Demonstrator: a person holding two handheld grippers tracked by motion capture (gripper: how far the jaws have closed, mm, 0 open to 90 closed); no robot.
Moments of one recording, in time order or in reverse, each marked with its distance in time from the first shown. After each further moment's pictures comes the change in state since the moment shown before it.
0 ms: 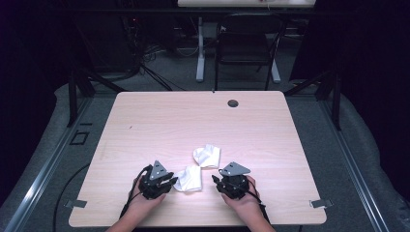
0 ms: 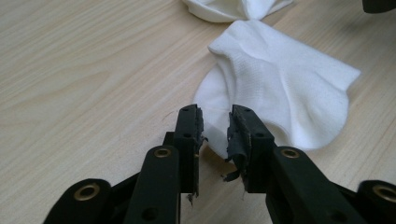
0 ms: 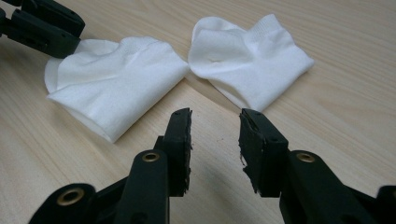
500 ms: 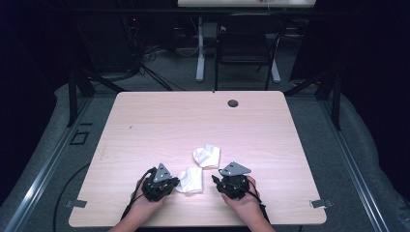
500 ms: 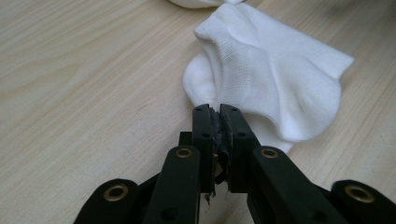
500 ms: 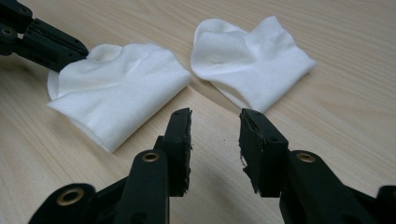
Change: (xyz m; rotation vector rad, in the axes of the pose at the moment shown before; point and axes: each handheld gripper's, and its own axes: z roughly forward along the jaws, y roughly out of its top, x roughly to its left) left arm -0.008 -0.002 0.005 0.032 -0.038 0.021; right arm 0.000 0.000 -0.001 -0.006 0.010 0.003
